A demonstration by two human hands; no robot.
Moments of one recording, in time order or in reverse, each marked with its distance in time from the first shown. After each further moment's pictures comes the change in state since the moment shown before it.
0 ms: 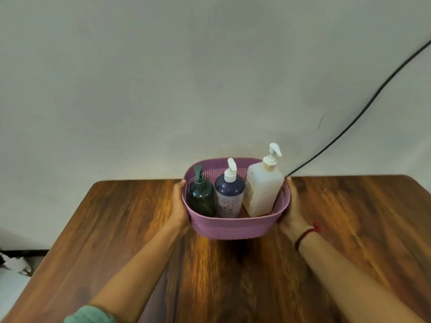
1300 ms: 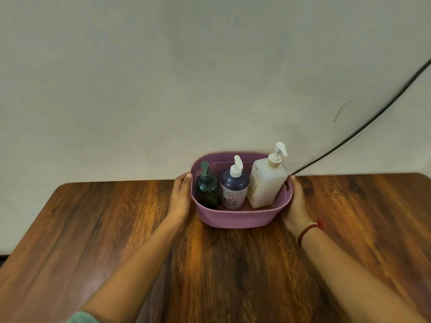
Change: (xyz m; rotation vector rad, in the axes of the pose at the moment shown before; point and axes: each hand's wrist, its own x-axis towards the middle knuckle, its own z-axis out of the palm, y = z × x) left_hand 0.115 -0.059 -0.002 0.251 -0.064 0.016; right_hand 0.109 0.040 -0.014 0.157 0.047 0.022
